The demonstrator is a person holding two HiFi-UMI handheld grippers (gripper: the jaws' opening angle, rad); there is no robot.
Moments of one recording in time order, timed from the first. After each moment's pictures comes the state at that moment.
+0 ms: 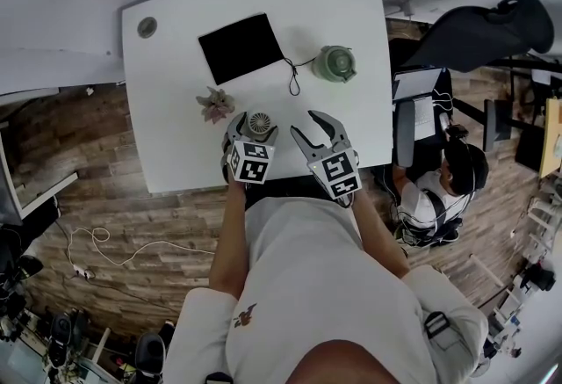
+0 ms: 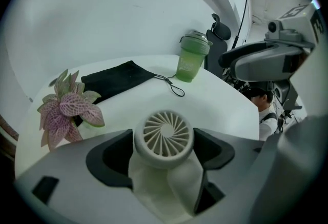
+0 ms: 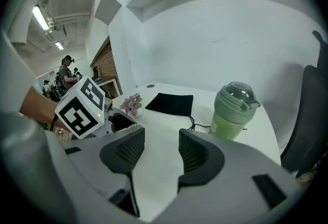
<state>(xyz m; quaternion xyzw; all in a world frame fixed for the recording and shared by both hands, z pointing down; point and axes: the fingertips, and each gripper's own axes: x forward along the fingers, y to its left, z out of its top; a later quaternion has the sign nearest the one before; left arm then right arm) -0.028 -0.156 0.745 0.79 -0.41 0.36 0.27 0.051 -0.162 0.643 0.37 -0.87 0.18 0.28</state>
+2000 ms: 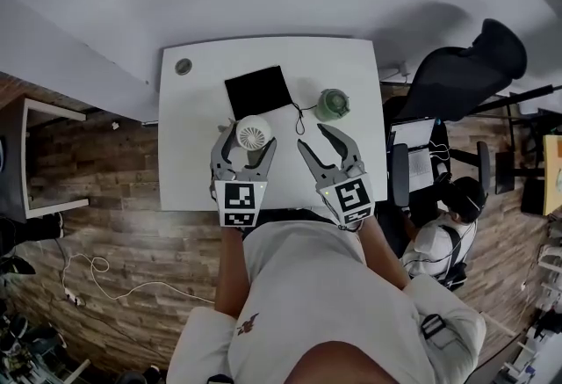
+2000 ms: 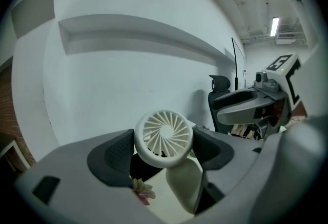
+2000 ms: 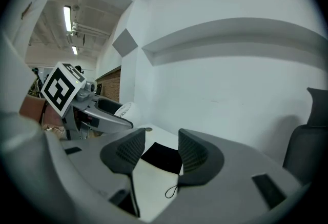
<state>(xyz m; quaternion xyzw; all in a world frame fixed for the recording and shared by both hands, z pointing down) -0.059 -0.187 0.480 0.82 -0.54 0.17 0.06 0.044 -0.177 0.466 0.40 -0.91 0.02 0.14</state>
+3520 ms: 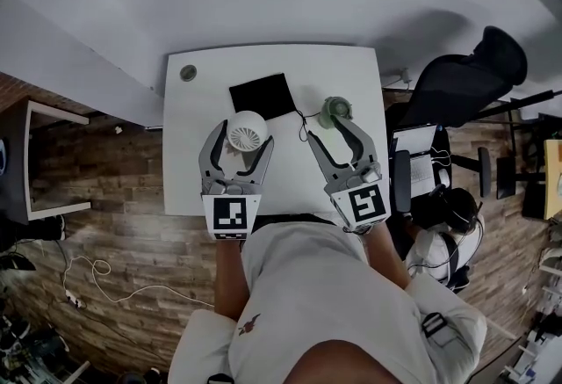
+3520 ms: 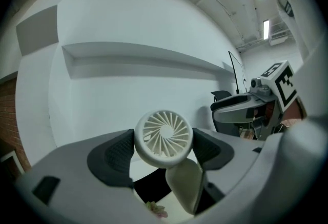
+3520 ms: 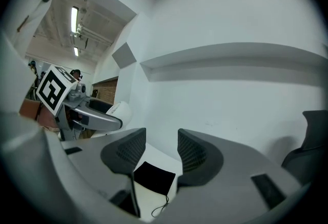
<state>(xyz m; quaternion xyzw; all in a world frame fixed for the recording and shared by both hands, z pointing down) -0.076 -0.192 0.397 0.83 -0.55 0.10 -0.01 0.047 -0.198 0.385 0.43 -0.90 -0.05 0.09</state>
